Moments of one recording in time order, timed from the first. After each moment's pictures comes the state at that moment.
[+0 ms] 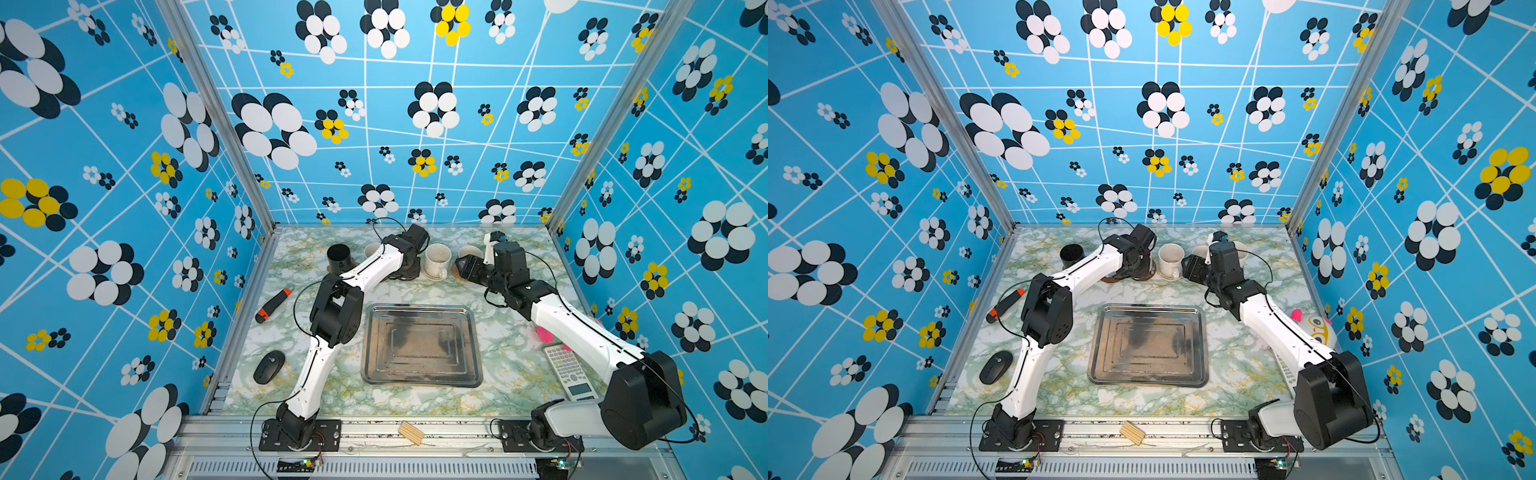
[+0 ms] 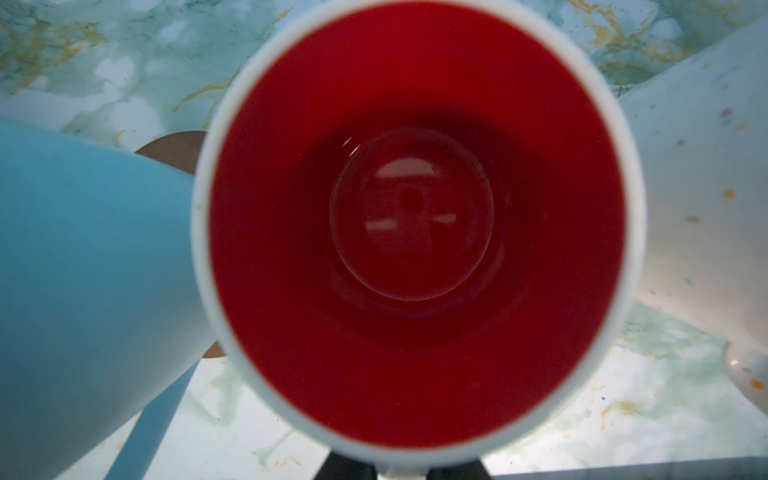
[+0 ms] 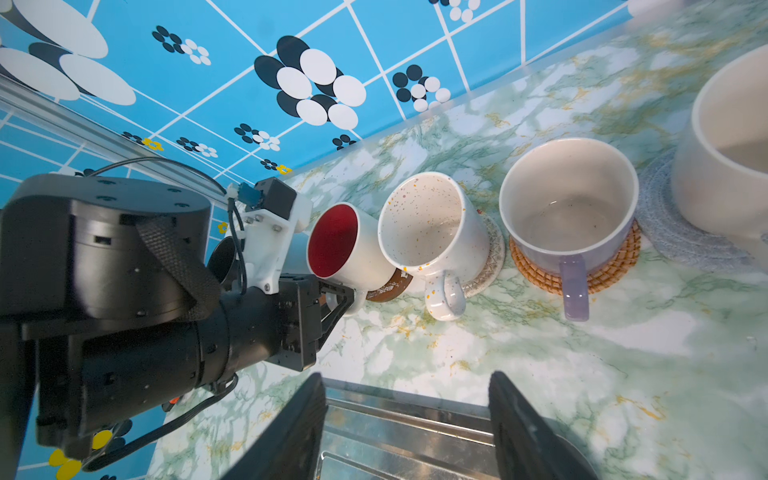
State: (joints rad) left arm -0.58 2.32 2.06 -0.90 -0.17 -0.44; right arm 0.36 1.39 1.01 -0.16 -0.06 0.58
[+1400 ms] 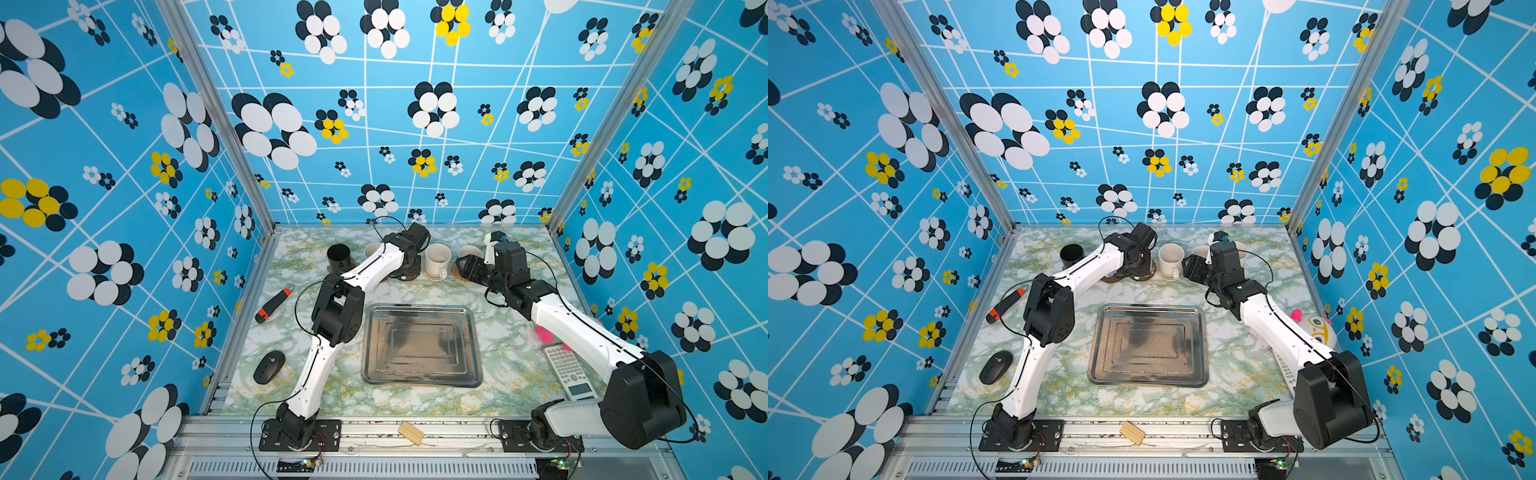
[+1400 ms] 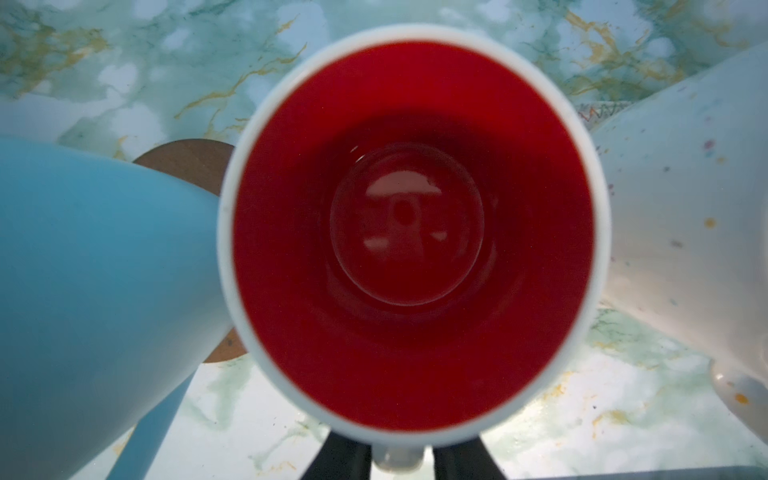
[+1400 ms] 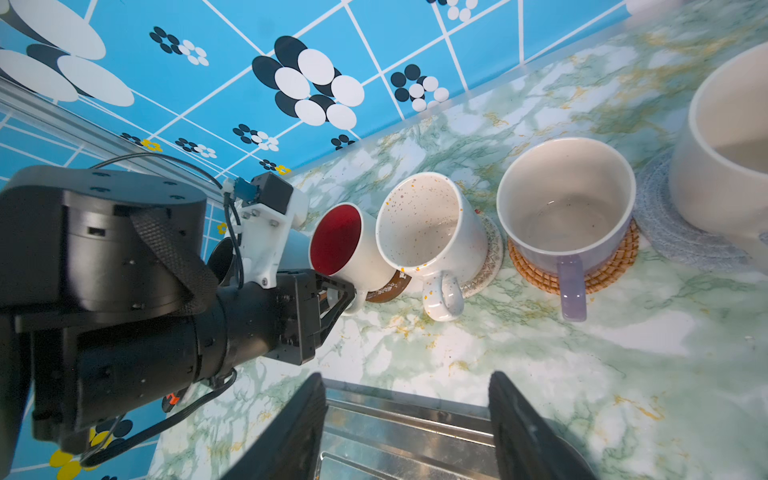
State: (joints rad) left arm -0.58 2.35 2.11 -0.93 -0.17 -0.46; right arm 0.36 1.39 1.01 -0.16 -0.07 0.58
